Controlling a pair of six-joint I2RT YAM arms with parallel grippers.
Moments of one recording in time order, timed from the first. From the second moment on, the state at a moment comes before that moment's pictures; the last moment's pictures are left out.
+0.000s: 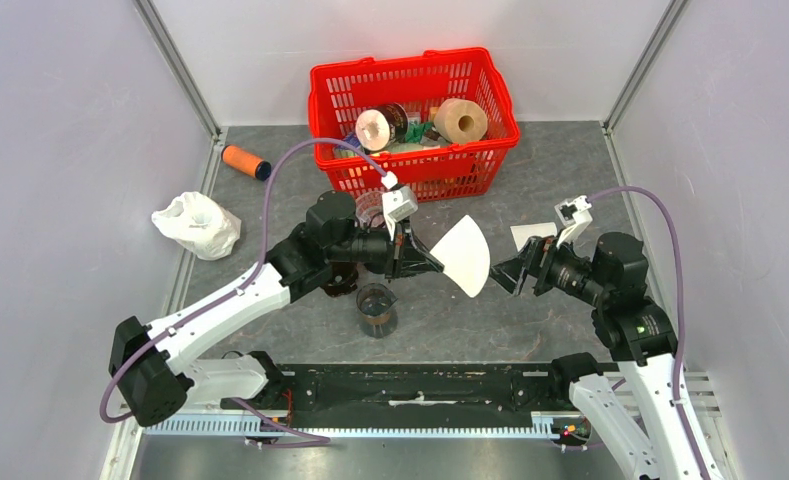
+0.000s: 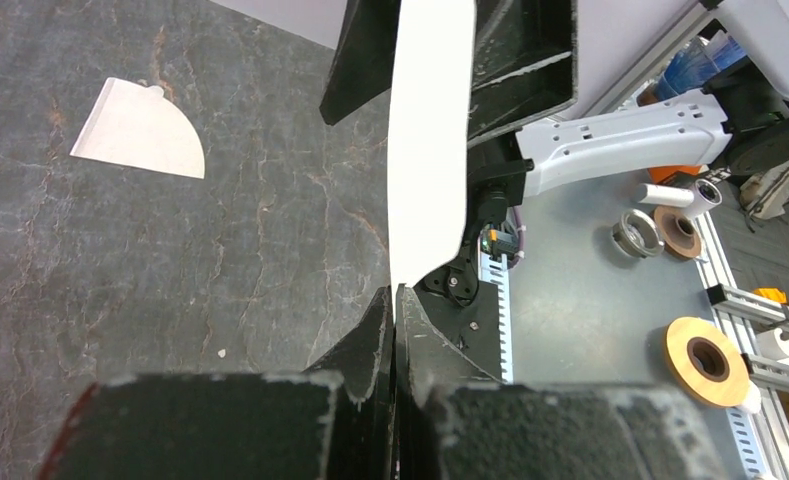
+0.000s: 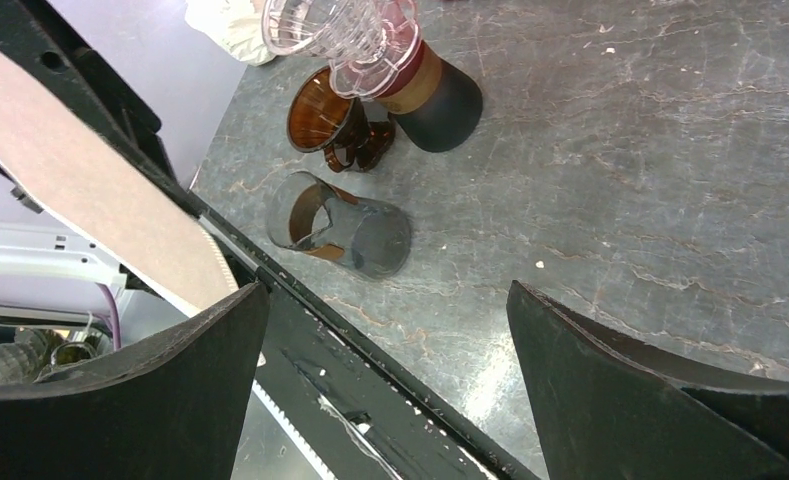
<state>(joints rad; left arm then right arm) -0.82 1.18 0.97 0.03 0.71 -0.23 0.21 0.57 0.81 -0.60 -0.58 0.43</state>
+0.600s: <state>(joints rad) -0.82 1.23 0.98 0.03 0.72 -0.23 0.21 0.64 0.77 -0.29 -0.84 0.53</state>
